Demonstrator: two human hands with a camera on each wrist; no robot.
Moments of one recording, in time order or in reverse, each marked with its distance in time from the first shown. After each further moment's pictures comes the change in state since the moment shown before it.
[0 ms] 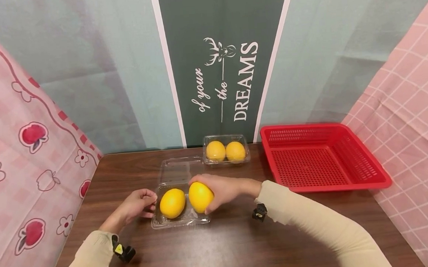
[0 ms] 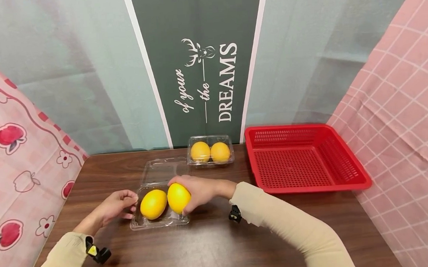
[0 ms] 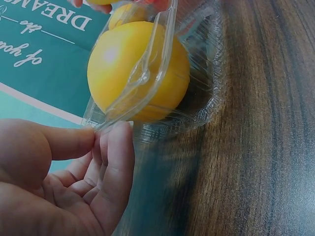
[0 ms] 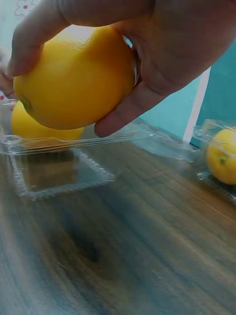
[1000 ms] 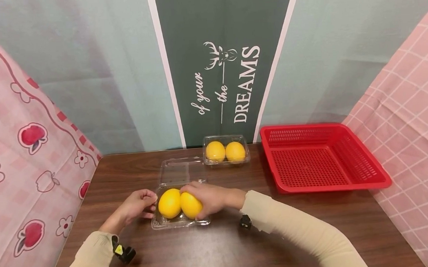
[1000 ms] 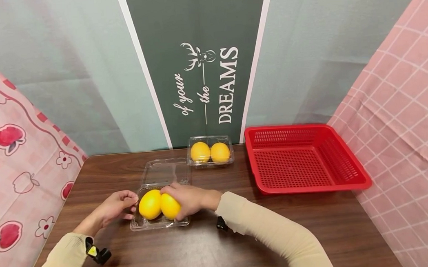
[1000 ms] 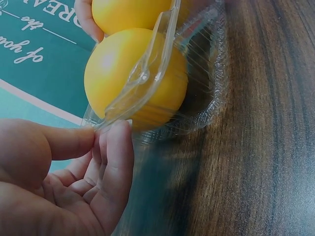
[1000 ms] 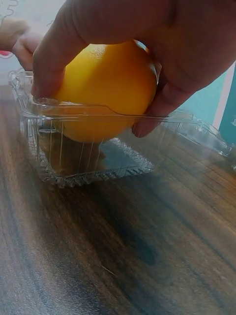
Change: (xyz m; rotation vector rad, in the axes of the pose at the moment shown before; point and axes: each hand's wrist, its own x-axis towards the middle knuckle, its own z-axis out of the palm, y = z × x) left_hand 0.001 0.000 0.001 -0.019 -0.001 -0.003; right_hand 0.030 -0.001 0.040 -0.204 0.034 0.054
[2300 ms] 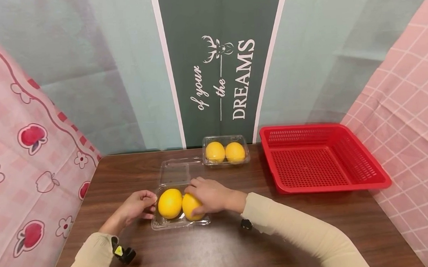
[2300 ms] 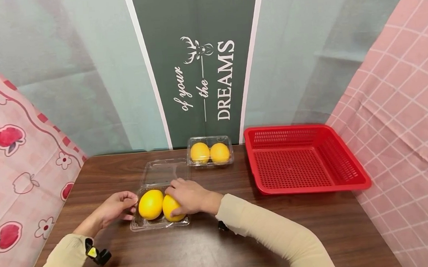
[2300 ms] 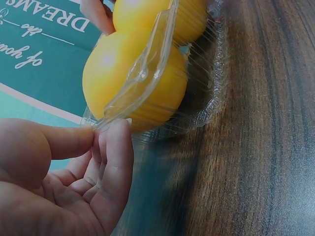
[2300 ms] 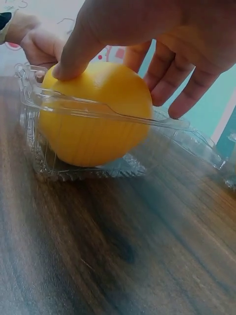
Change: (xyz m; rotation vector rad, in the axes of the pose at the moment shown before) left_hand 0.001 -0.002 0.000 0.000 -0.004 0.011; right_hand -0.002 -0.005 -0.002 -0.389 0.074 0.038
